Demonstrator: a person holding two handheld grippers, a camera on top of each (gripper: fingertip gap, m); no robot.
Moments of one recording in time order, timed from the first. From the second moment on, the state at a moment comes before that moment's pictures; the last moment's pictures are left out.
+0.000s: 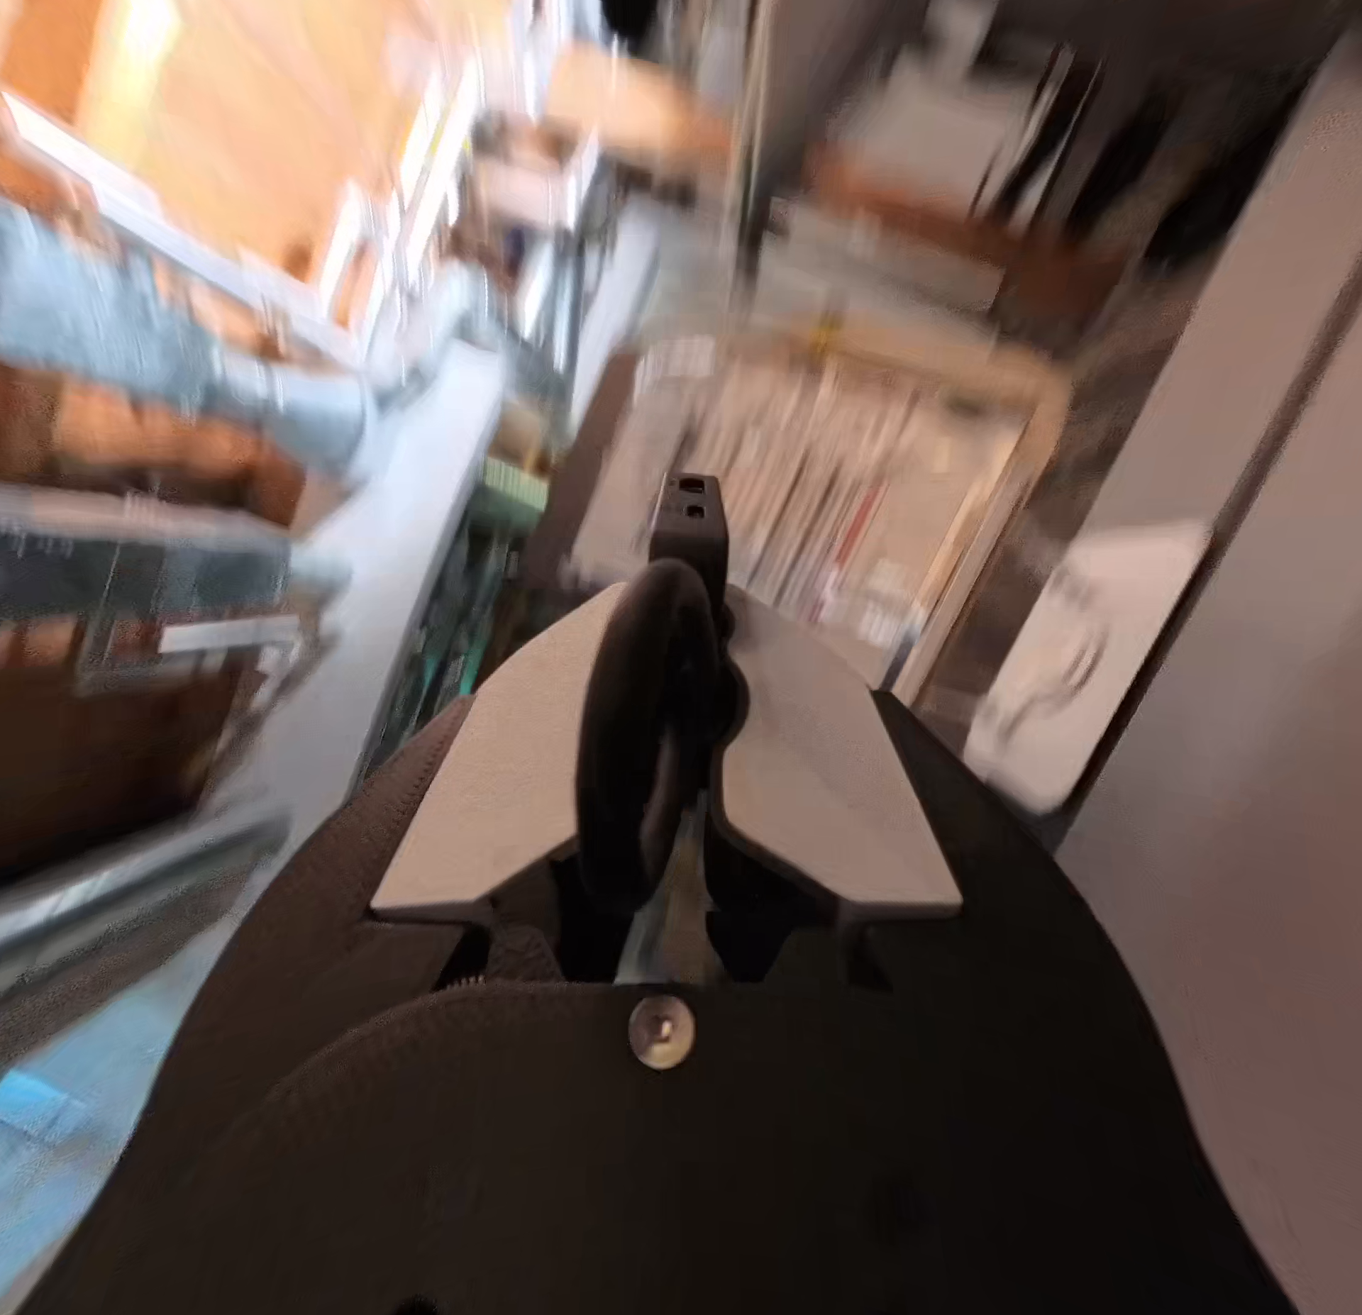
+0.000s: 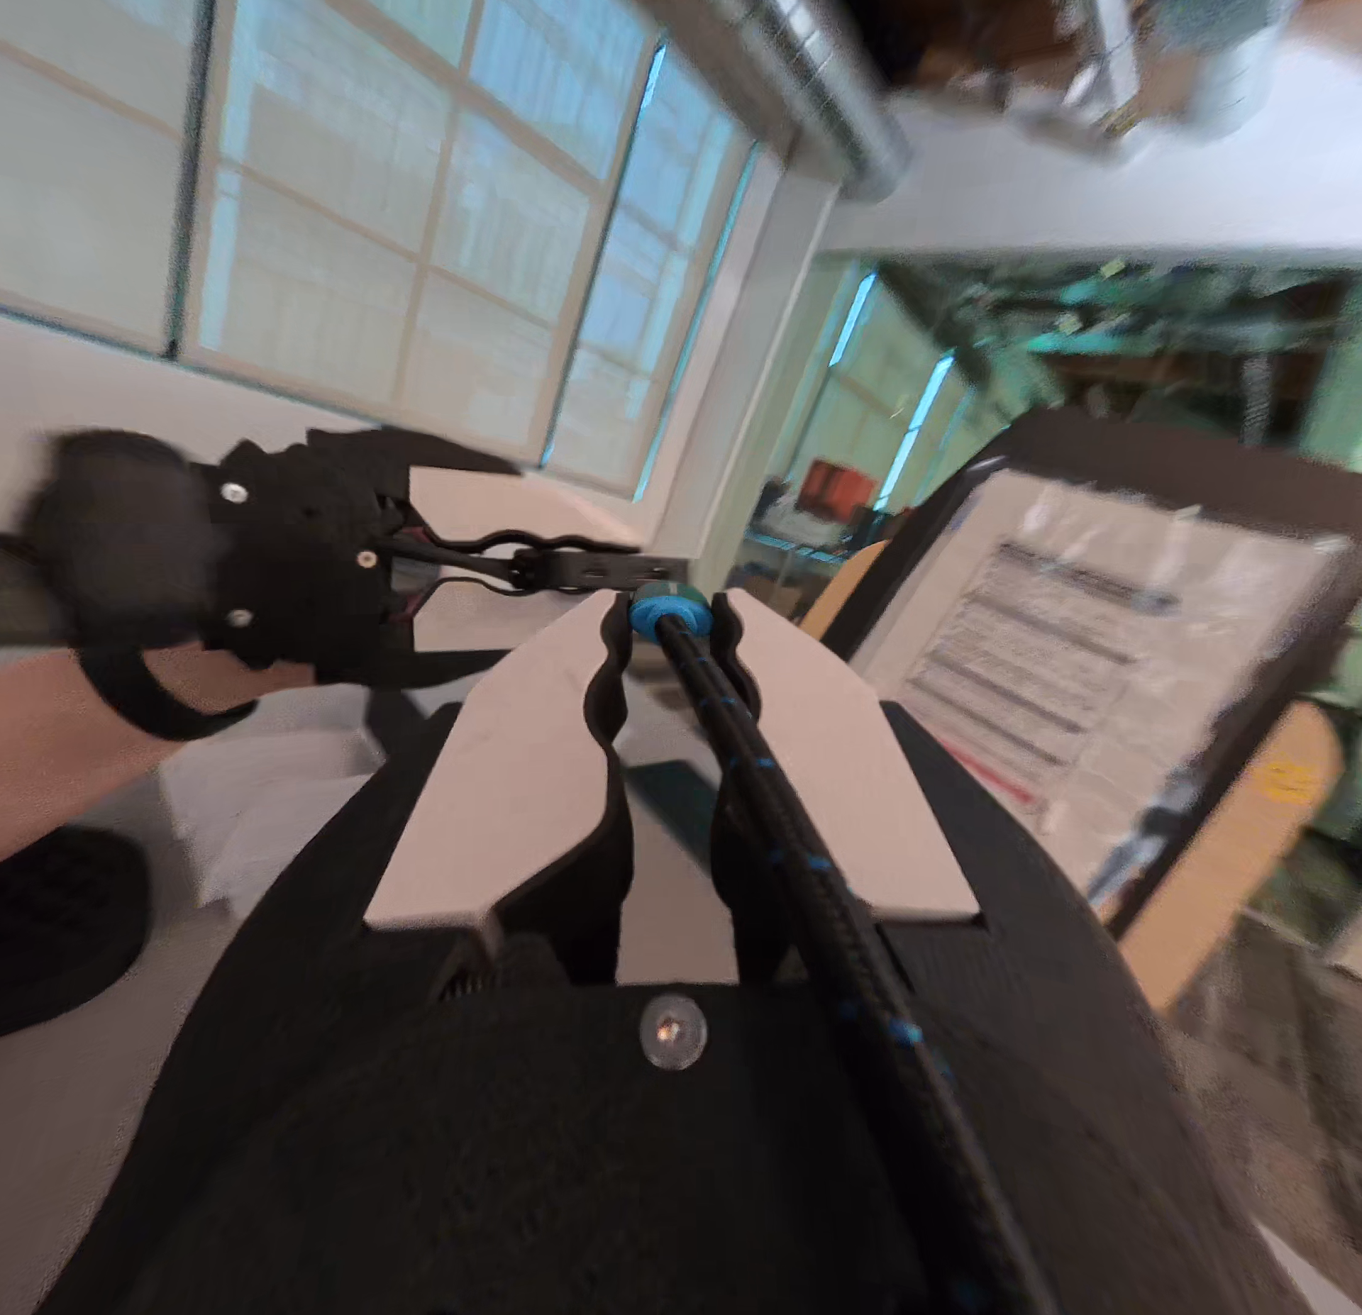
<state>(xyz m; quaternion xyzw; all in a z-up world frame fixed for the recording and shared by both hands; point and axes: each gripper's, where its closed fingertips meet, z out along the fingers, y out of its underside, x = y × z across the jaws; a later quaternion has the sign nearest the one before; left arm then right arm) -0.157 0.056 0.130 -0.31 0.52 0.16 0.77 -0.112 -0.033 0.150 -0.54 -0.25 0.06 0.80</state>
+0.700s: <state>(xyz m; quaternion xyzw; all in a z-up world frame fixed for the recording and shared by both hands) -0.193 0.065 0.139 -0.35 0.56 0.06 0.75 0.174 -0.109 0.081 -0.76 -0.10 0.13 0.63</state>
